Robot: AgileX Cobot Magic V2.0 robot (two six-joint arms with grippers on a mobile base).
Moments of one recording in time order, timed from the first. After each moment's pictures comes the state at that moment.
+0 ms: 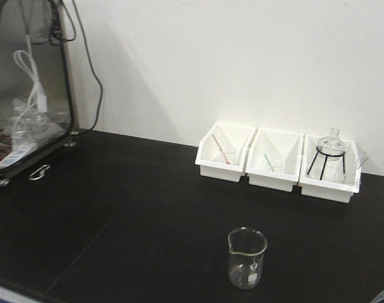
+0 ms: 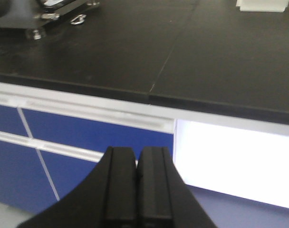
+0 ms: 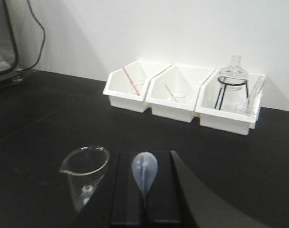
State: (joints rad) left arm -0.07 -0.01 0.03 -0.02 0.01 0.05; right arm 0.02 0.69 -0.39 -0.94 -0.17 0.94
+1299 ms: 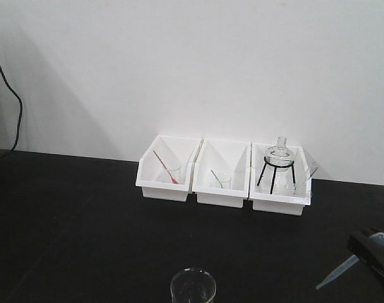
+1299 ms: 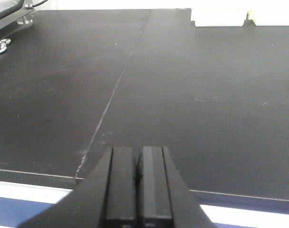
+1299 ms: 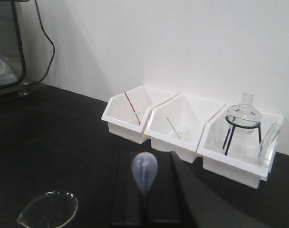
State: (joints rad) left arm -0.07 -0.01 0.03 -0.02 0.01 0.05; right arm 0.02 0.84 -0.44 -1.02 -0.48 0.93
